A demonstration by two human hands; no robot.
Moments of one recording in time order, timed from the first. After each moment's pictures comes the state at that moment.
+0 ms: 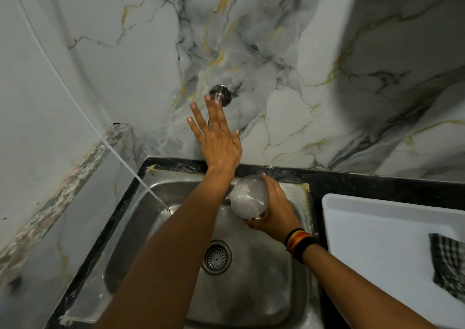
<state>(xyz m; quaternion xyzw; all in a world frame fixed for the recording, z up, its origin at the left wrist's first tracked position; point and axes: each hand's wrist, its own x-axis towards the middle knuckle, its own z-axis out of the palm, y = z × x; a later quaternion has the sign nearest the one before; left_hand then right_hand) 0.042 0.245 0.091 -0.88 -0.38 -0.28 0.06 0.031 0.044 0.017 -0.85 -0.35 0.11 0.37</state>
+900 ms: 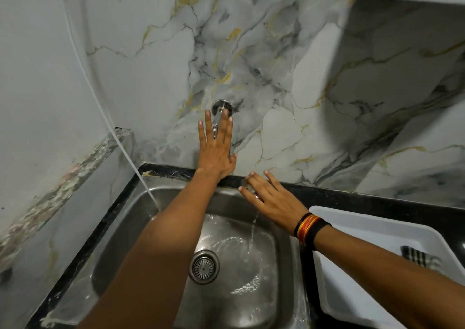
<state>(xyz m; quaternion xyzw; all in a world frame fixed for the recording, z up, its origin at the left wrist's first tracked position) 0.016 0.267 0.098 -0.94 -0.23 -0.21 0.10 0.050 0.029 0.083 -0.71 -0.65 -0.21 -0.16</state>
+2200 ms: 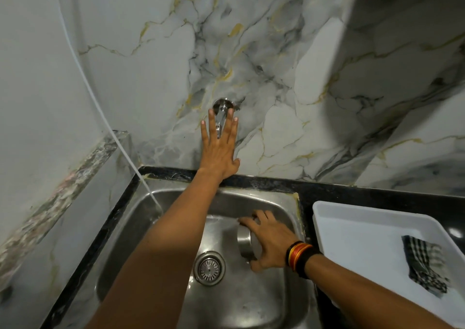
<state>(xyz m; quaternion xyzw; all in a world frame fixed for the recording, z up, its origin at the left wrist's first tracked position) 0.009 0.279 0.101 -0.97 -0.17 -0.17 0.09 -0.013 0.032 0.032 -0.84 -0.52 0.14 0.02</state>
